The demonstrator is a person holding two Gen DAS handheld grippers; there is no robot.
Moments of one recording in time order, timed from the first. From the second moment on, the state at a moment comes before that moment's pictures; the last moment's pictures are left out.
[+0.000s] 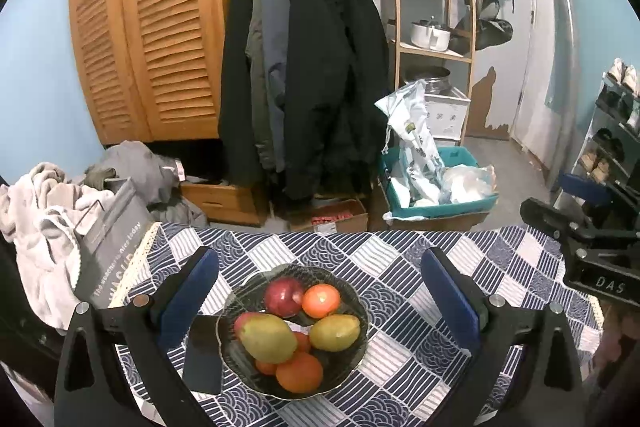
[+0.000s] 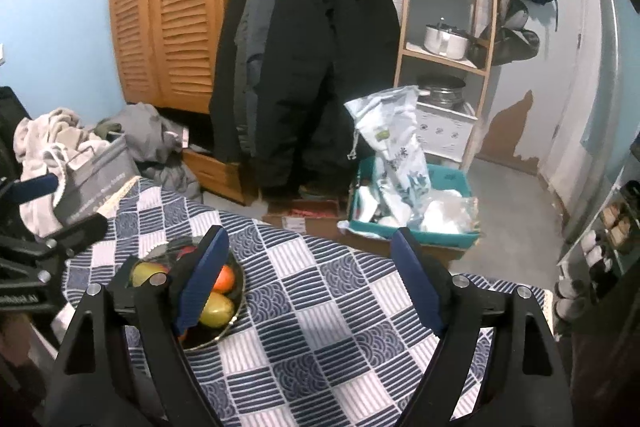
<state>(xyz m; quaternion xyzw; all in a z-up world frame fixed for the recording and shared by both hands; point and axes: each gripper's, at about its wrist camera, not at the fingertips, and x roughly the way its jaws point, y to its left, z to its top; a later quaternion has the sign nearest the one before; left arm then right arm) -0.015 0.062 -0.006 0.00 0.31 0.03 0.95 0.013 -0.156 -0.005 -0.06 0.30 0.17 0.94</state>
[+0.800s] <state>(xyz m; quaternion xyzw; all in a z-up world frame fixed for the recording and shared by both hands) -0.015 0.064 -0.001 -0.02 0.31 0.03 0.95 0.012 -0.168 -0.007 -0.06 0.29 0.15 0.94</state>
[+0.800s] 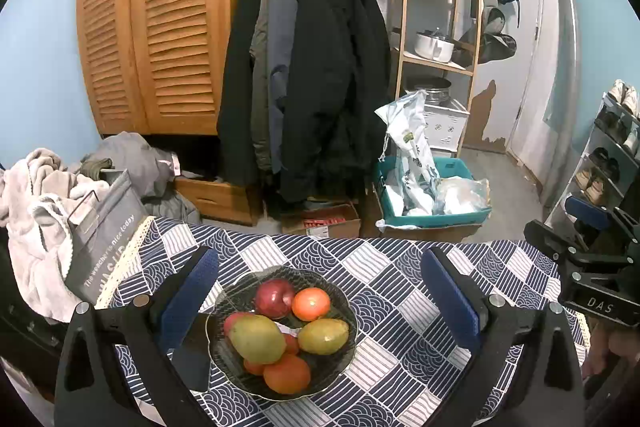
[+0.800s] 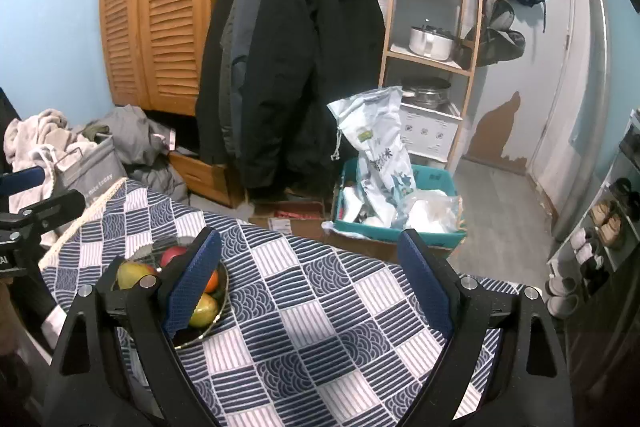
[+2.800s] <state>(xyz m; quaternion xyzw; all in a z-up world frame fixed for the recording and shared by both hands) -0.014 0.059 0.002 -0.01 0.31 0.06 0.95 0.012 -0.171 -0.005 -0.06 0.29 0.15 0.94</state>
